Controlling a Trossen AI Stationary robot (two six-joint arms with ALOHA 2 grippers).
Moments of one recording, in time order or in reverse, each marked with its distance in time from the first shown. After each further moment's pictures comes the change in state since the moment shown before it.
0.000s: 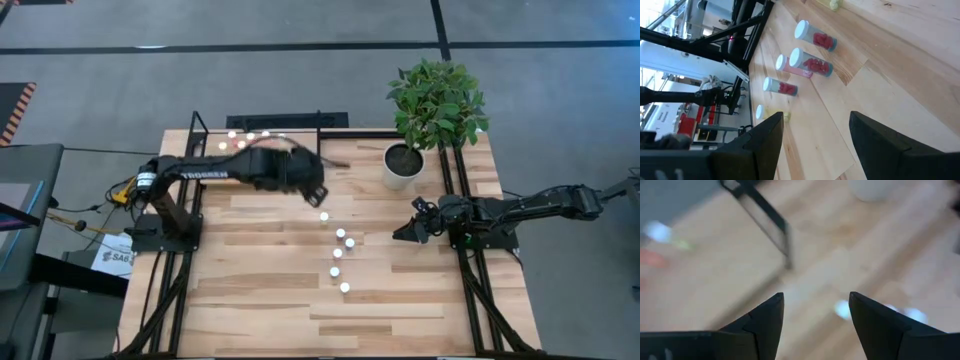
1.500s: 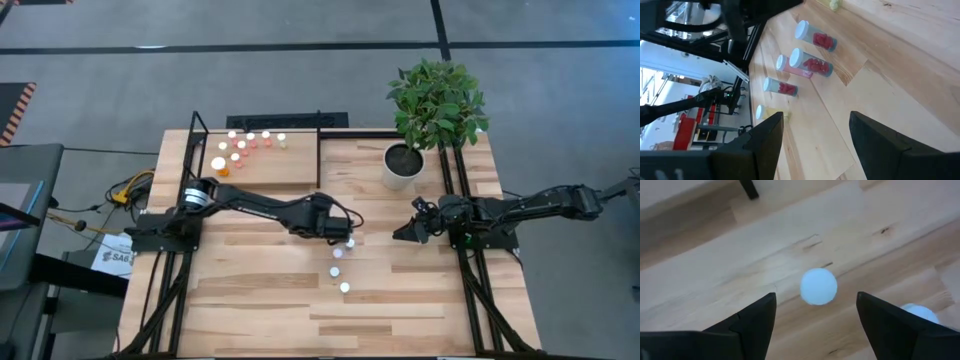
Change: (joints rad) left arm -0.159 0.366 -0.041 0.143 -0.077 -0.469; right arm 0.000 0.000 0.000 0.002 0.000 0.000
